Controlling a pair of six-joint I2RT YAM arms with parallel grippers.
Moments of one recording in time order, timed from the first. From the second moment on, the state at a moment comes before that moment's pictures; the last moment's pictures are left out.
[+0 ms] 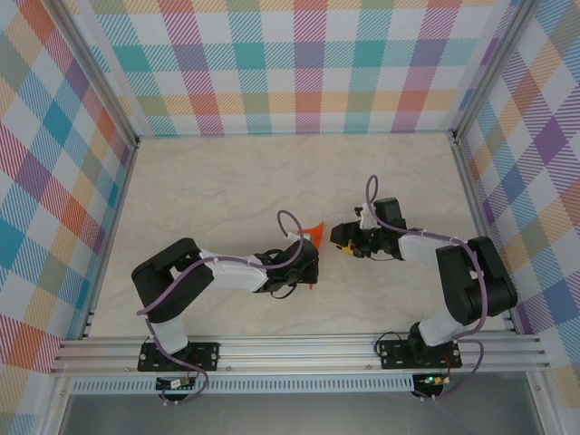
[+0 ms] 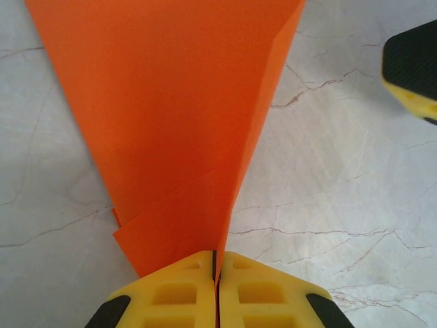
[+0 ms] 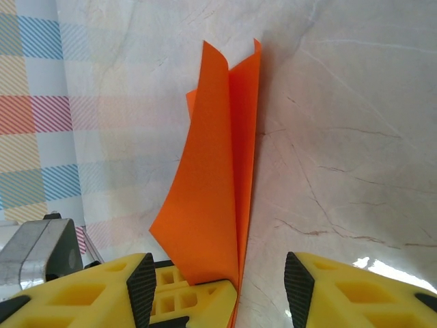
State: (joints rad) left arm -1.00 1.78 0.84 0.07 -0.11 -0.87; right arm 0.29 1.57 0.64 0.03 -0.74 0.69
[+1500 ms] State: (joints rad) left arm -0.93 1.78 0.70 0.39 0.04 -1.04; right arm 0.41 1.81 0.78 0.09 -0.75 0.72
